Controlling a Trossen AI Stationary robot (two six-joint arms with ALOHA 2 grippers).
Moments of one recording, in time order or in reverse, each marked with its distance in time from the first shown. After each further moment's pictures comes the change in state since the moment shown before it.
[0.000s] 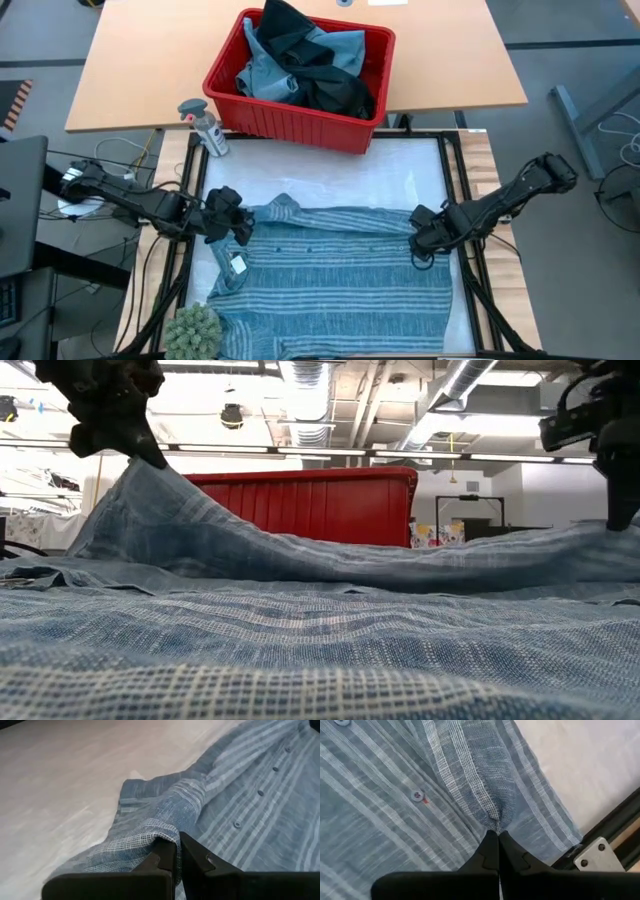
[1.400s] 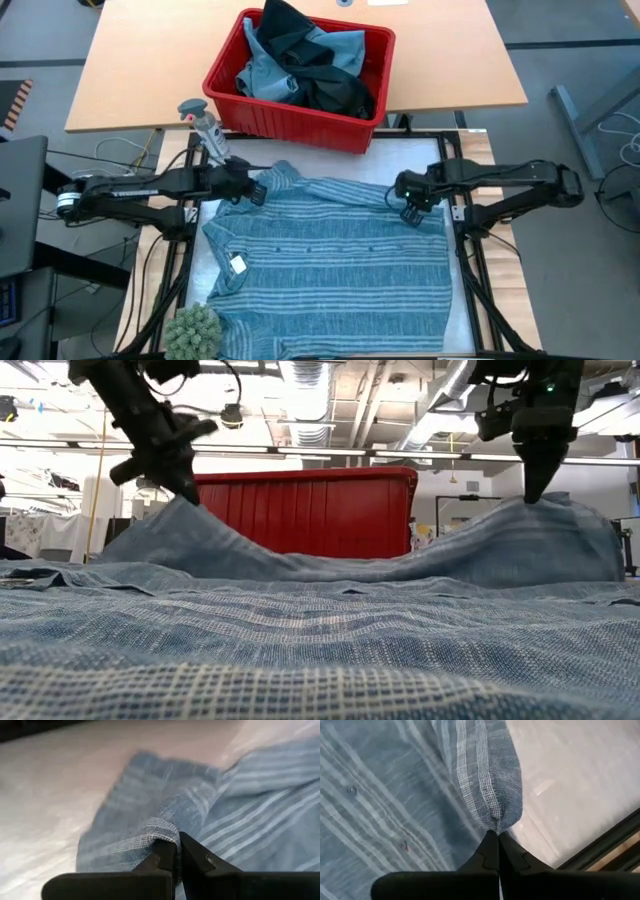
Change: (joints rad) left arm 0.538 0.091 0.000 0.146 0.202 0.184; right arm -0.508 -0.005 0.186 0.013 -0.054 -0.604
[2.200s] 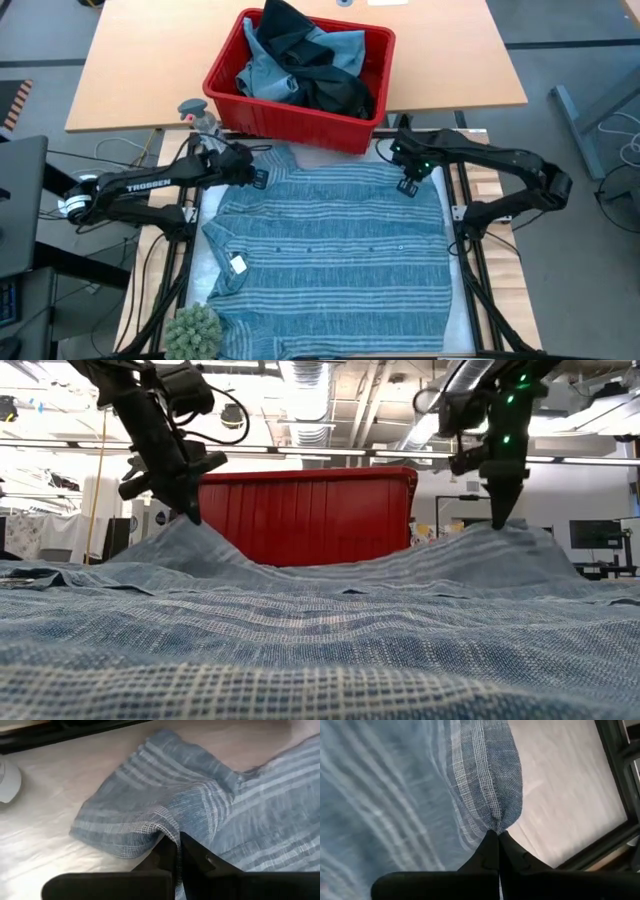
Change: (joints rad) left arm 0.246 0.118 -0.001 0.060 0.080 0.112; right arm -0.444 0.115 0.019 0.161 -0.028 -0.511
